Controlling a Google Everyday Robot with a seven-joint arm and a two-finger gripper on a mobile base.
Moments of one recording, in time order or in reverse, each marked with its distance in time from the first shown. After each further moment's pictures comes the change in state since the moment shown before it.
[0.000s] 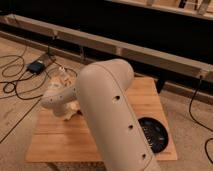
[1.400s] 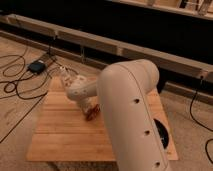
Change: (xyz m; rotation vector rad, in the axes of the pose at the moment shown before) arm 0.013 -0.143 0.007 0.102 -0.028 0.327
